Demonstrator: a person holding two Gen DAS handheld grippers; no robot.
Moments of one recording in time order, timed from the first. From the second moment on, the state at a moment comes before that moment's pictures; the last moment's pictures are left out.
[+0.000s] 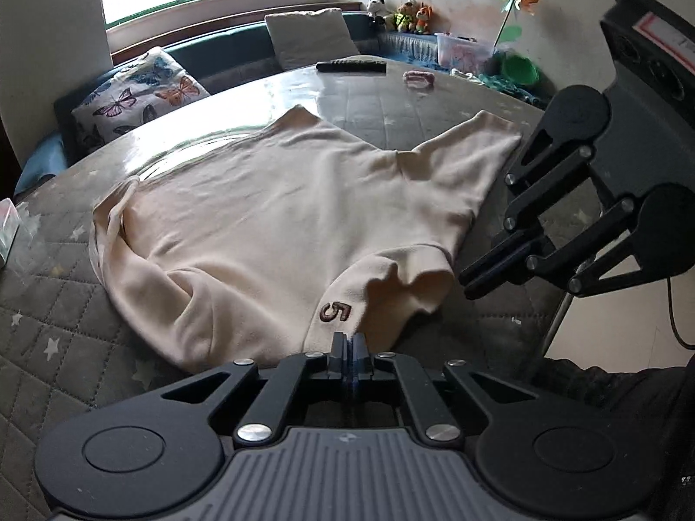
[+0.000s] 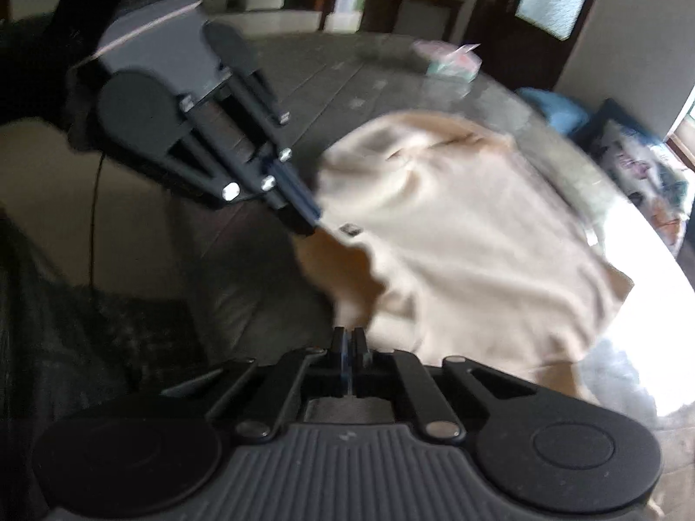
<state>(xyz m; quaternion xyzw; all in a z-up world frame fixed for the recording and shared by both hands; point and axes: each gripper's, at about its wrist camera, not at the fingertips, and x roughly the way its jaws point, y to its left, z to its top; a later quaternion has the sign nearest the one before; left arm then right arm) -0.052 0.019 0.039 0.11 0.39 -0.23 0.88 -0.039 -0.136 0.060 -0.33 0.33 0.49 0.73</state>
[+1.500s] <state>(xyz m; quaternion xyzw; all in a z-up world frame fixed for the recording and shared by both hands) 0.165 0.105 0.022 0.07 0.36 0.06 0.93 0.080 -0.135 0.029 -0.19 0.38 0.41 0.81</state>
